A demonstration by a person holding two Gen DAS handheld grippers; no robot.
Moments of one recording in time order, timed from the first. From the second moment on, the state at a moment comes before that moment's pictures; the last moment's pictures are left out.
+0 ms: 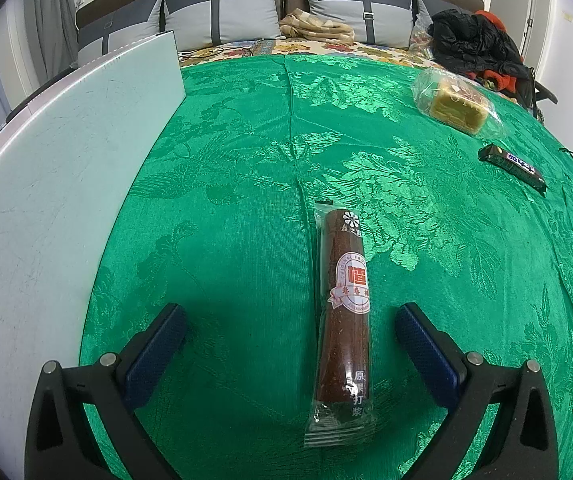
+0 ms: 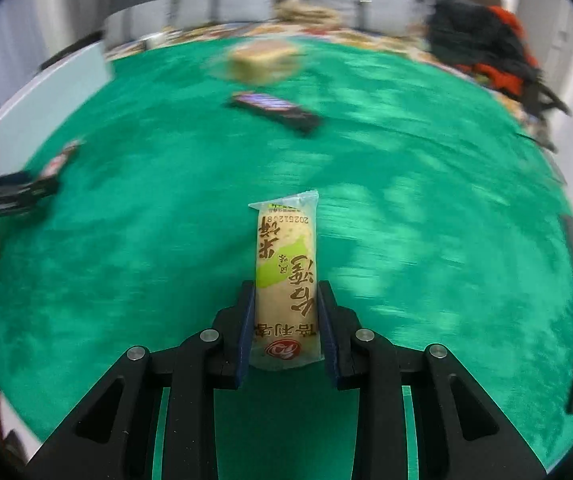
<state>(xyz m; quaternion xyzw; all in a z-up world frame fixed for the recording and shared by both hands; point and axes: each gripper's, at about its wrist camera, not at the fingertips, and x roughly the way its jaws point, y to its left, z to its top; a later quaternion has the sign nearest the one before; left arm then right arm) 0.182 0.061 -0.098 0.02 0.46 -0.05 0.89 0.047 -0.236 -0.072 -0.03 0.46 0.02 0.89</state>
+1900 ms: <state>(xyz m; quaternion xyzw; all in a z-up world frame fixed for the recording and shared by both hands) 0.181 0.062 -0.098 0.02 0.46 -0.05 0.89 0.070 -0.269 -0.081 0.02 0.44 -0.03 0.90</state>
